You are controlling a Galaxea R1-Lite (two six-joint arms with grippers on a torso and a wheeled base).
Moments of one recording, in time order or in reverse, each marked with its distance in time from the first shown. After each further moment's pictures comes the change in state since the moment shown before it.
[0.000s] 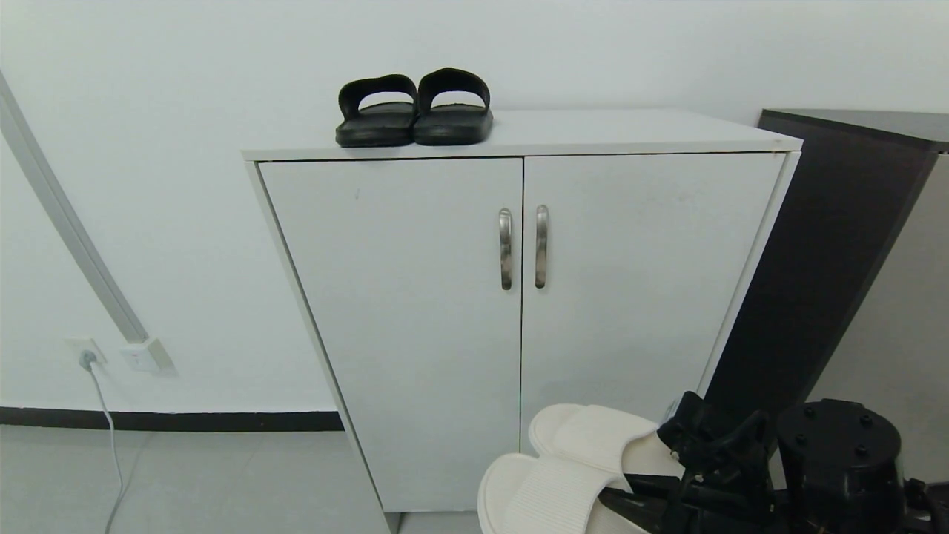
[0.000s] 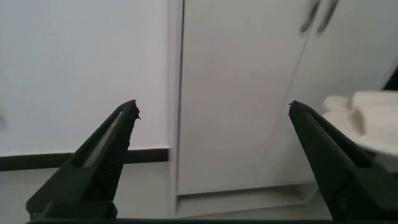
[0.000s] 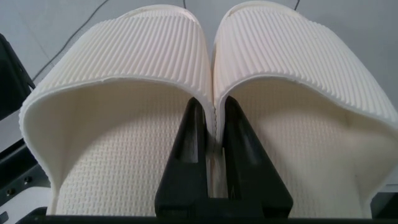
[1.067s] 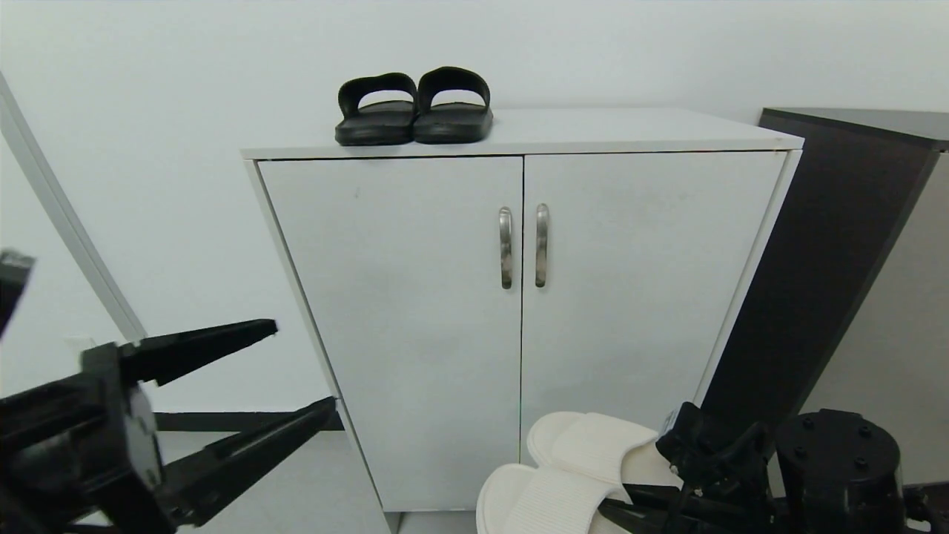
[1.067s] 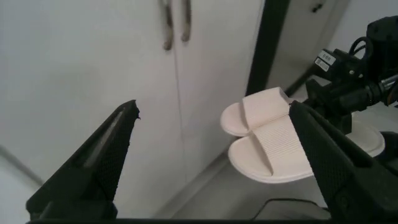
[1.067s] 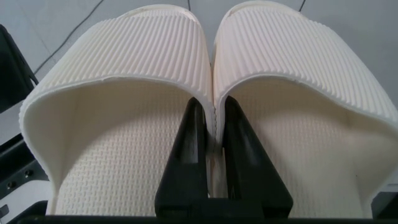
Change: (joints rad) left arm -0.359 1.011 -0.362 -0.493 -0.313 0.114; right arm 0.016 0.009 0.023 -0.021 -0.004 -0.004
